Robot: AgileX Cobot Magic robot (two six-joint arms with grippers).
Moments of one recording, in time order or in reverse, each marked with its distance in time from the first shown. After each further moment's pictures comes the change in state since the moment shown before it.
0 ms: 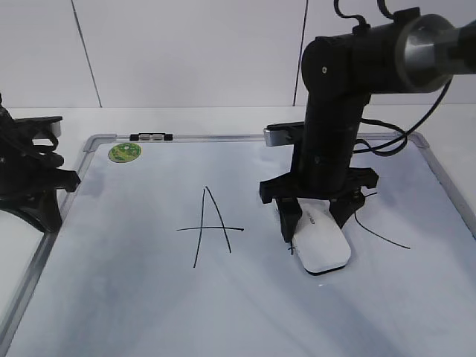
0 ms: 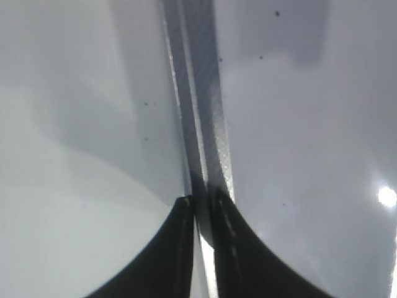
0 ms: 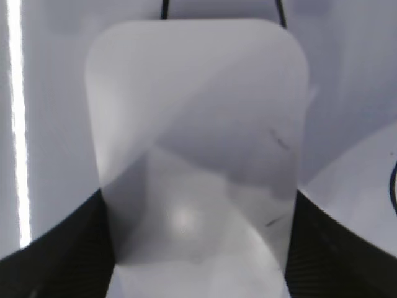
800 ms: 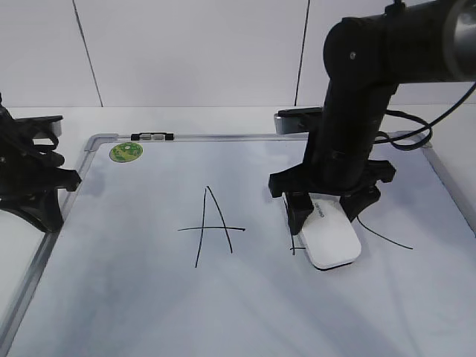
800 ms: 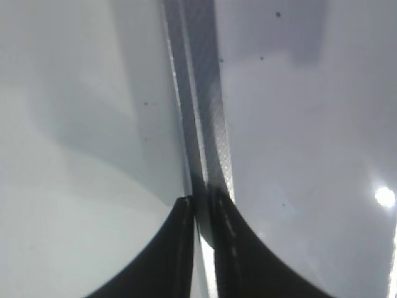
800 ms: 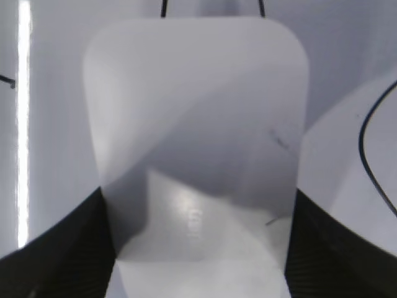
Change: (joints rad) left arm 0.000 -0.001 0.000 -0.004 0.000 0.000; right arm 0.000 -0.158 0.098 -0.010 -0.049 0.006
